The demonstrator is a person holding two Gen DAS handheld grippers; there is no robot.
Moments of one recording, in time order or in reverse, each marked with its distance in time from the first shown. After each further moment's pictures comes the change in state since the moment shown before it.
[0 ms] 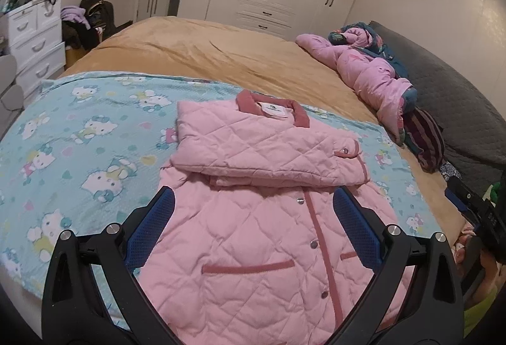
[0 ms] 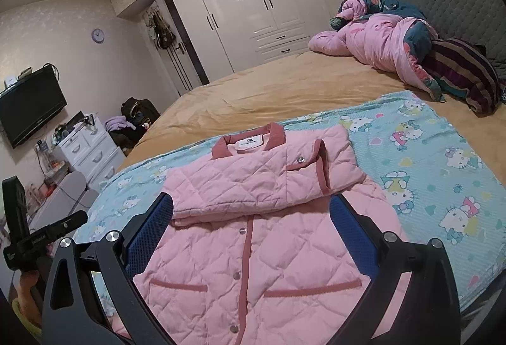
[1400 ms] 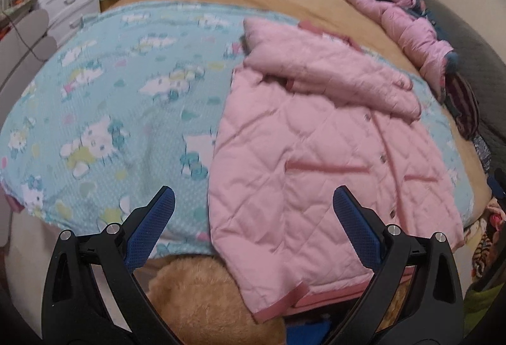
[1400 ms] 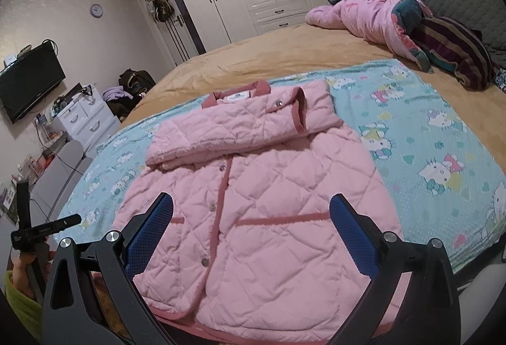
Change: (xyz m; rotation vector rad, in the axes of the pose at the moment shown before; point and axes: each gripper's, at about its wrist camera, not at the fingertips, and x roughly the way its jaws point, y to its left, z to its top) left arm -0.003 0.080 -0.099 -0.066 0.251 0.158; right arm -0.028 -0.037 -0.073 -0.019 0.137 -0.024
